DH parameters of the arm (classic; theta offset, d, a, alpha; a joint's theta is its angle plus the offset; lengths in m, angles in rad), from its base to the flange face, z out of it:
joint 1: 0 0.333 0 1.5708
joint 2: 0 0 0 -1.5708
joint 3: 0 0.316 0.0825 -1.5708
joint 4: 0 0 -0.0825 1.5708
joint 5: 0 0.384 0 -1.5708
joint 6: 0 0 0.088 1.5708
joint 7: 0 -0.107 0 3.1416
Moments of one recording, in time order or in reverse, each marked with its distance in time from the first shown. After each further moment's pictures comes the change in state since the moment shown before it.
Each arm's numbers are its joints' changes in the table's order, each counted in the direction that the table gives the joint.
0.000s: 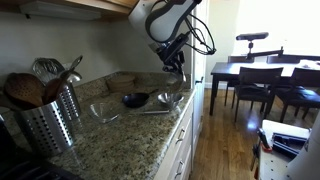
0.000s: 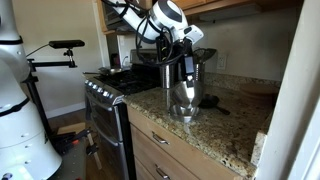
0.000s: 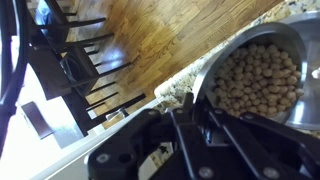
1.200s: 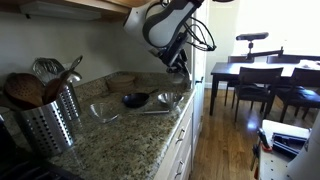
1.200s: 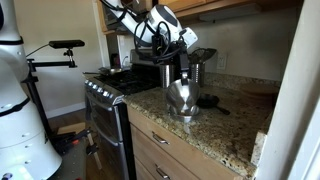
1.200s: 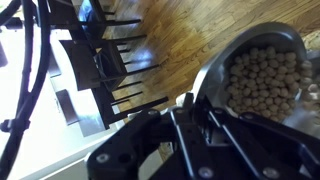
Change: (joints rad) arm 0.026 -0.017 0.038 0.003 -0.096 0.153 0.000
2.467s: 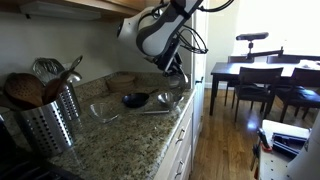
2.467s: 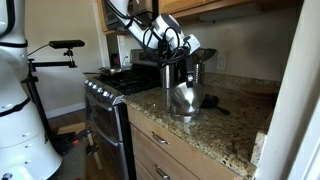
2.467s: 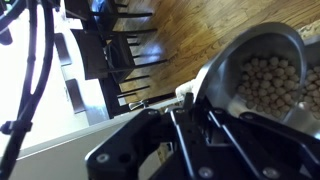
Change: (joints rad) arm 0.015 -0.111 0.008 -0.091 -0.054 0.034 0.009
